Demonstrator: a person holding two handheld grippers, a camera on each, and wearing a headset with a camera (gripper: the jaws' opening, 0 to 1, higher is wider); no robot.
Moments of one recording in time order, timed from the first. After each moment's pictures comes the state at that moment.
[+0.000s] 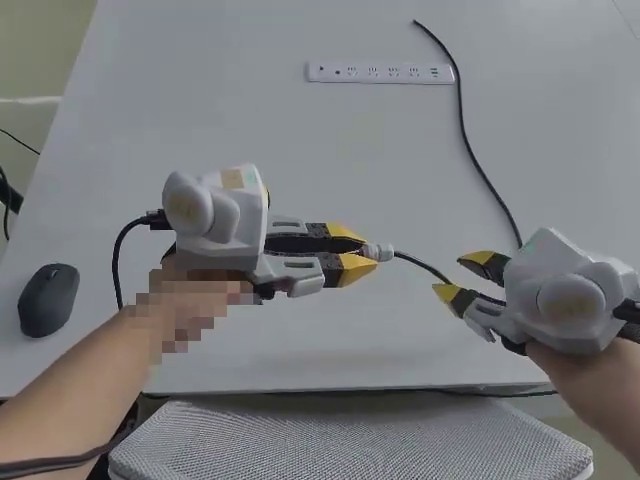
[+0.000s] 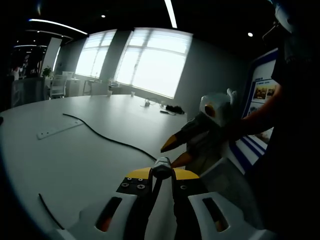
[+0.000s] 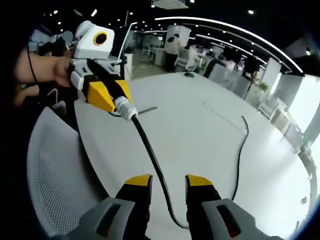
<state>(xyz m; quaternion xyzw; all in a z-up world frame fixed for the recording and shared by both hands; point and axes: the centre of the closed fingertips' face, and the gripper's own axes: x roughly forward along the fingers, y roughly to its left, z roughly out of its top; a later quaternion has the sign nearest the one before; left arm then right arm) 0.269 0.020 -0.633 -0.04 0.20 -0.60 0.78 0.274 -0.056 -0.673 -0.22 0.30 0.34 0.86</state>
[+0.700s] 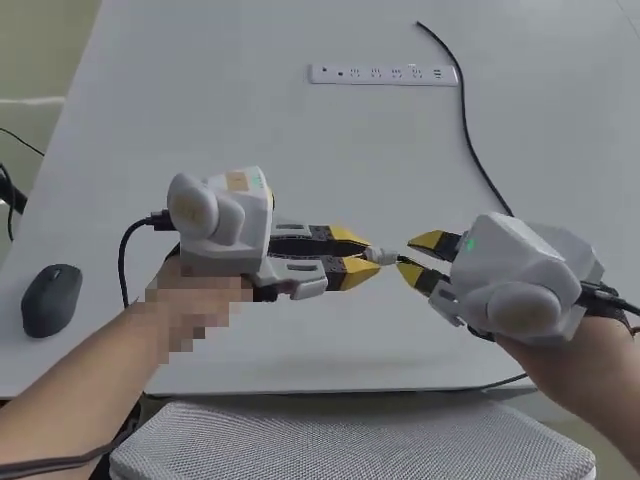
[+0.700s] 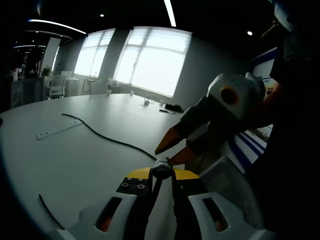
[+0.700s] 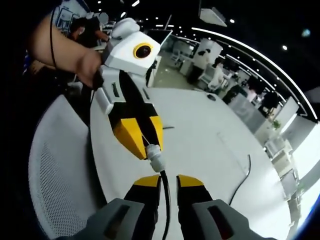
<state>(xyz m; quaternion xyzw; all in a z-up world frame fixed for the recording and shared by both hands) 0.266 0.018 -0.632 -0.04 0.20 -0.60 0.77 0.273 0.004 -0.645 -0.33 0.23 0.42 0.82</state>
